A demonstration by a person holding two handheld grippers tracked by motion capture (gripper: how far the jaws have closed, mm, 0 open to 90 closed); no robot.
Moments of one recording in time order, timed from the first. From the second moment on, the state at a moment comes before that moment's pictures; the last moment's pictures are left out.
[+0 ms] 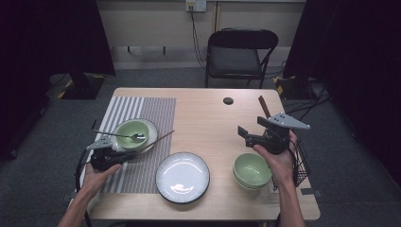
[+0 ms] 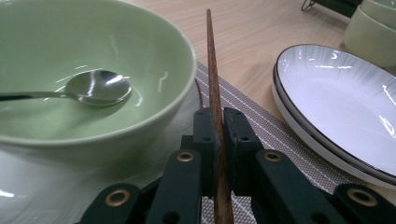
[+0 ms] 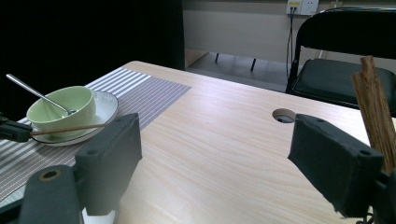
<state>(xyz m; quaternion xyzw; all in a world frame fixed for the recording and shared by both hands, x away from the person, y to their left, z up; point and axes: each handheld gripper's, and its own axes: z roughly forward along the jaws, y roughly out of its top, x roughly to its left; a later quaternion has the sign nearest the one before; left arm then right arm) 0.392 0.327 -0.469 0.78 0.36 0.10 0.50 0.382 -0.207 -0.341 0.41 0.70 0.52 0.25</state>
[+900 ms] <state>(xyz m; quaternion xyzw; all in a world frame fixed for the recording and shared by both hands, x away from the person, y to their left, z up) 0.401 0.341 -0.484 0.78 0.38 0.10 0.48 0.382 -0.209 -0.342 0.42 0.70 0.52 0.25</state>
